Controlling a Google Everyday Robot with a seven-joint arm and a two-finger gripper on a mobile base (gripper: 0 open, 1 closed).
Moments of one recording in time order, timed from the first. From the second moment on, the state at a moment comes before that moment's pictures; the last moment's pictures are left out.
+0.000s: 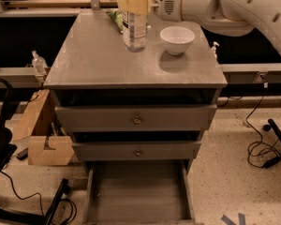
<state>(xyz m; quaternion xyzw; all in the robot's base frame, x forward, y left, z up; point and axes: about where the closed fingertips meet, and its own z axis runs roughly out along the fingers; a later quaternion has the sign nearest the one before) 0.685 0.013 1.047 -0.35 0.66 0.34 0.57</state>
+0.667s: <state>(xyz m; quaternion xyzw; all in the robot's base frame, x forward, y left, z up) 0.746 0.087 1.045 -0.35 0.67 0.37 0.54</state>
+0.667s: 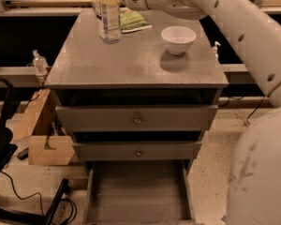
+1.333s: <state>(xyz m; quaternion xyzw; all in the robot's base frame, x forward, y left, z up) 0.752 0.098 1.036 -0.36 0.67 0.35 0.55</state>
